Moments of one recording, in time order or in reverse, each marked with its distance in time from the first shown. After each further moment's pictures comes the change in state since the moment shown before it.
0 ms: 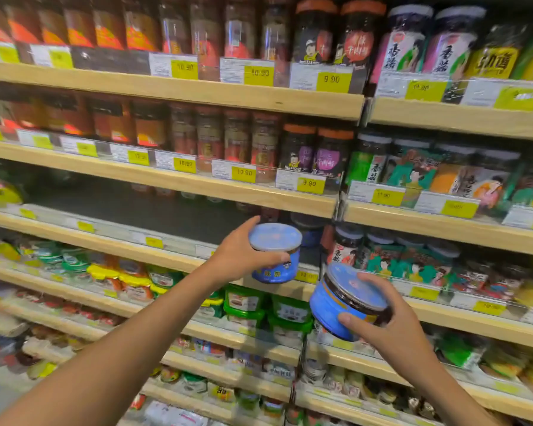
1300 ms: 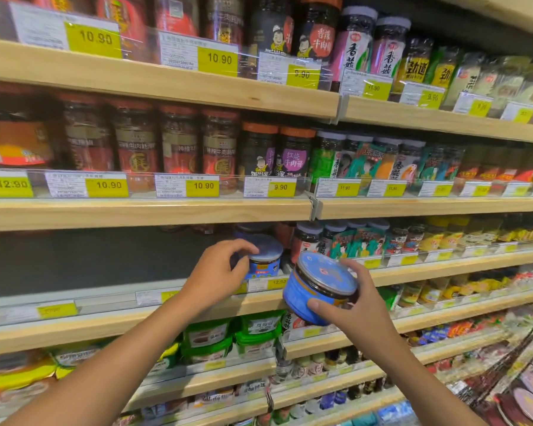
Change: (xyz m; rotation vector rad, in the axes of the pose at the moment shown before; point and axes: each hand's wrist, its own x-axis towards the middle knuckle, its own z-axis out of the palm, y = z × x) left_hand 0.085 -0.060 0.006 0.001 -0.187 0.529; right_hand 0.005 -0.041 0.085 -0.119 0.403 0.221
